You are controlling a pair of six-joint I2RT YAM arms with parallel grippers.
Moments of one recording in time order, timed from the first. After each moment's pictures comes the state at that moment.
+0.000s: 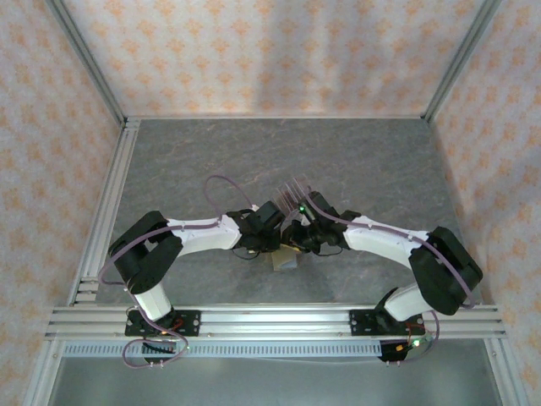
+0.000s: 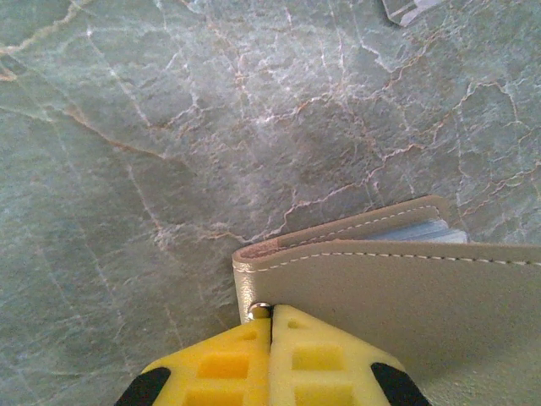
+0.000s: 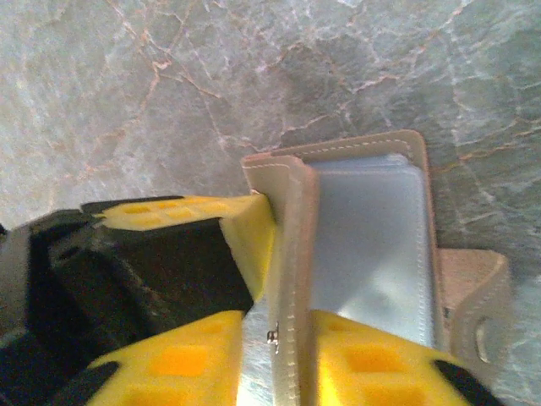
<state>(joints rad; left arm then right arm) -0.83 1.72 0.94 -0.38 0.02 -0.92 0.73 1.45 0.76 -0.31 -0.37 0.97</state>
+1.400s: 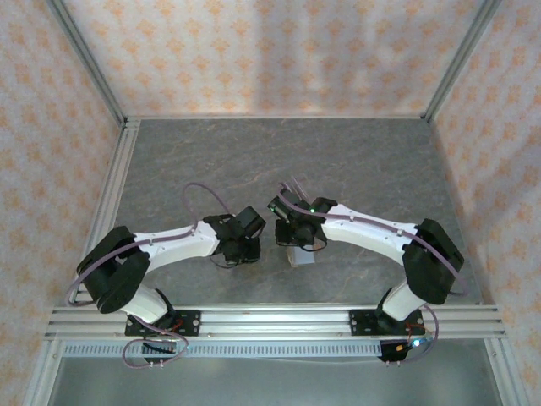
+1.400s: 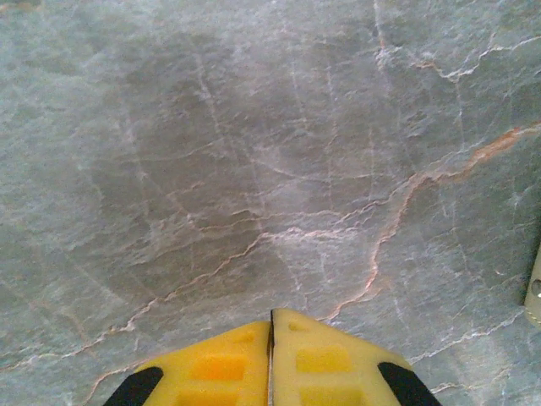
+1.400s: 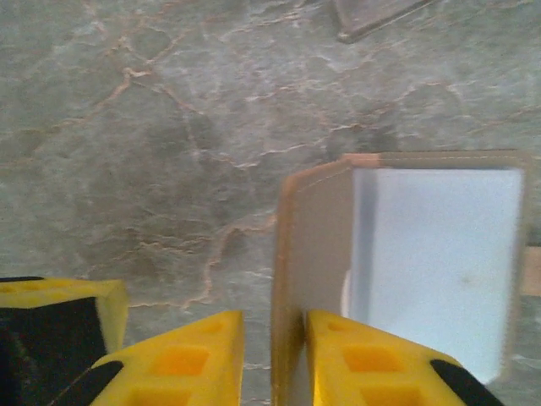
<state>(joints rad) -0.78 1.50 0.80 -0.58 0.08 -0.94 0.90 1.56 1.09 -0.72 -0.01 0.85</state>
